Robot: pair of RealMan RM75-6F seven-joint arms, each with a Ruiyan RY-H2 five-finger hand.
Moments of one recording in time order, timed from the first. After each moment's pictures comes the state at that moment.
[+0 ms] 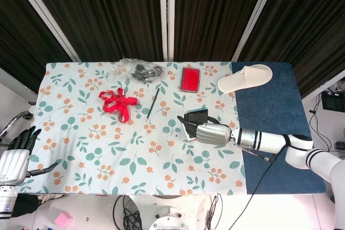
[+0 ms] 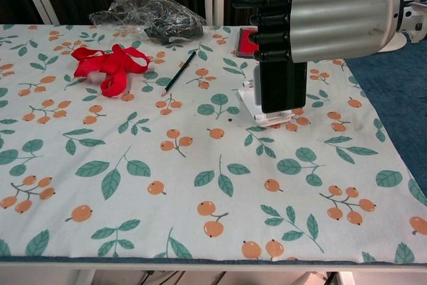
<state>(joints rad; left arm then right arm) -0.10 -1.20 -0.01 -1.43 1.48 1.44 -0.03 0.98 -1.36 -0.05 -1.01 -2.20 1.21 -0.62</state>
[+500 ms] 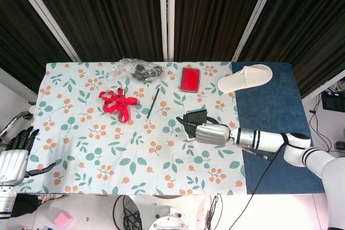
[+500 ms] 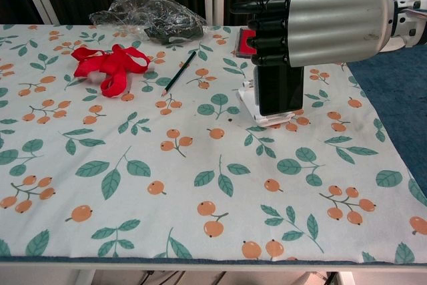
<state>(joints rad) -0.10 -1.21 -0.02 -1.41 1.47 1.44 -0.01 0.99 -1.41 -0.07 -0.91 -2.20 1.26 -0.59</state>
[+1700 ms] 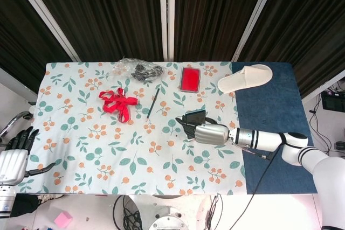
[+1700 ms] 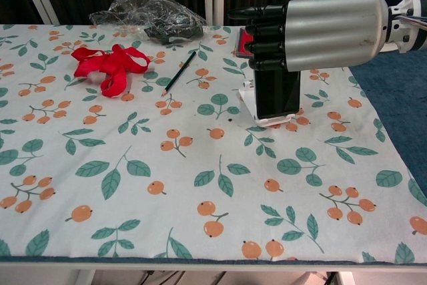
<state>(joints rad) -0.10 -1.22 -0.02 -1.39 1.47 1.43 -0.01 1.00 -1.46 -0.12 -0.84 -2.17 1.30 -0.57</state>
